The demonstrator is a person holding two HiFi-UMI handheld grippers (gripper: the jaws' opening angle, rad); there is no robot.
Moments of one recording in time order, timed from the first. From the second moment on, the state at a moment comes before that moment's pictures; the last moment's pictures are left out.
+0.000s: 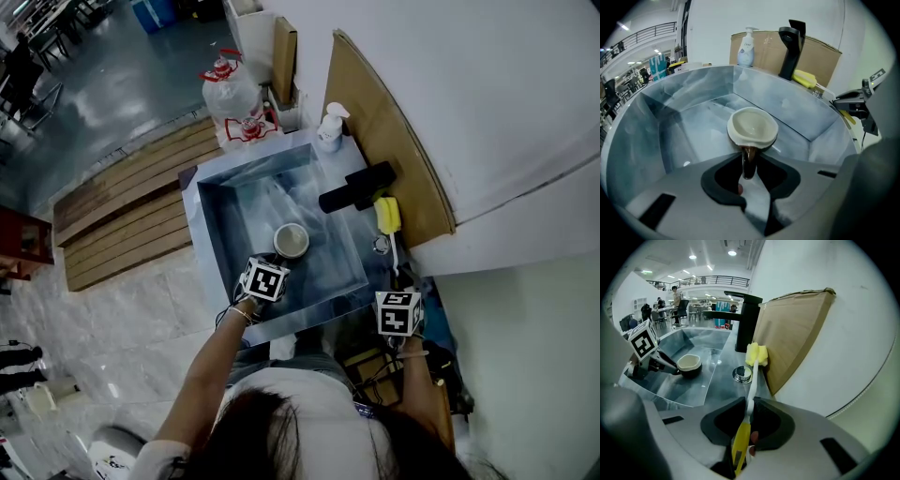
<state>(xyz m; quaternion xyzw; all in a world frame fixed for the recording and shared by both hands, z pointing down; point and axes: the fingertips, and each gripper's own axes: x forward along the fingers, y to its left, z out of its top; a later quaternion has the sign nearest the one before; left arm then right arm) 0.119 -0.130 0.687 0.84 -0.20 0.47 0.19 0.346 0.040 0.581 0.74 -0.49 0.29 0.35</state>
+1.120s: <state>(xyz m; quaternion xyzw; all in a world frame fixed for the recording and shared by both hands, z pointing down) 0.121 -0.127 0.685 0.86 -0.18 0.45 0.14 0.288 0.050 0.536 0.68 -0.55 0.29 0.39</state>
